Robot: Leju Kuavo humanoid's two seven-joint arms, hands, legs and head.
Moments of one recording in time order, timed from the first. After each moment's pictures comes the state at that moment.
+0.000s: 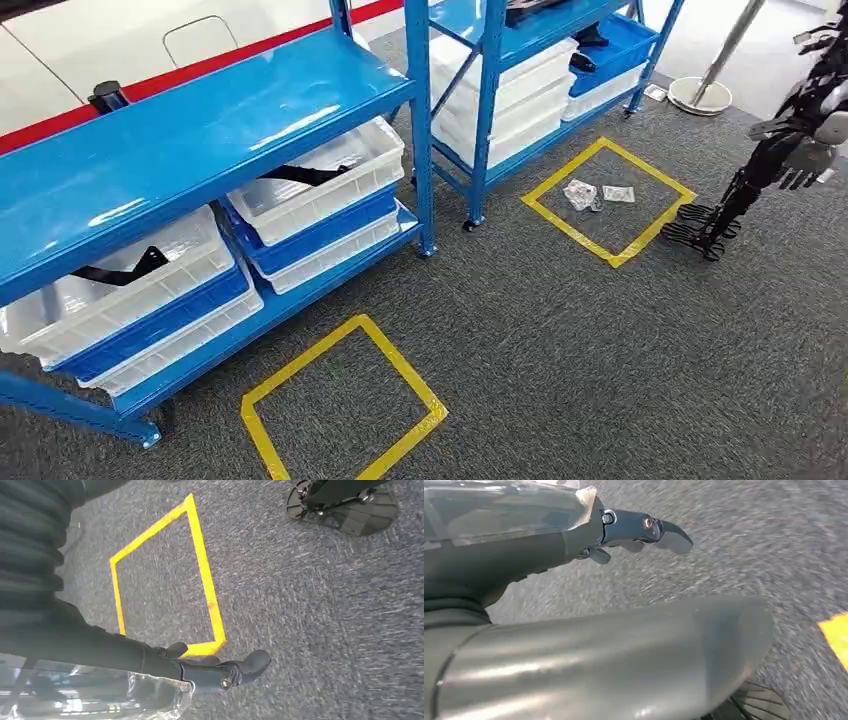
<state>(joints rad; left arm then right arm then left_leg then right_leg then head) -0.10 -0.20 1.23 -0.19 -1.05 0.38 -0.13 -0.06 0.05 -0.01 -0.18 0.55 -0.28 0.14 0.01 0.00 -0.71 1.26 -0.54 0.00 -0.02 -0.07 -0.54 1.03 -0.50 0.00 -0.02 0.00</state>
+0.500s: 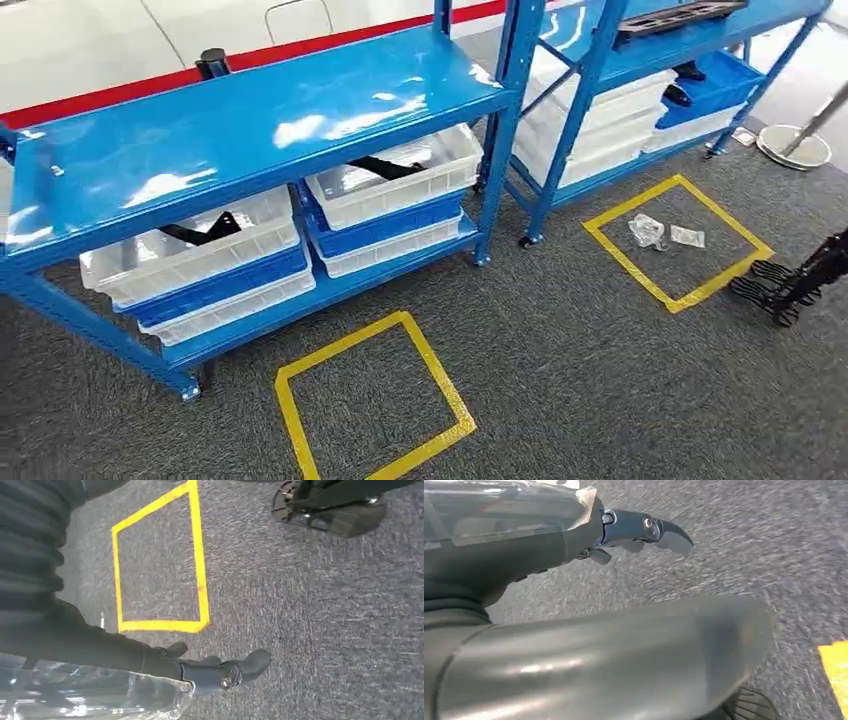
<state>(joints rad) -0.11 -0.19 1.23 -0.19 -1.05 0.38 -0.15 -0.04 0.05 -0.02 -0.18 0.55 -0.29 0.14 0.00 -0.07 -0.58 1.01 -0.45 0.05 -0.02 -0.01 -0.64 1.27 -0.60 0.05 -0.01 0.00</state>
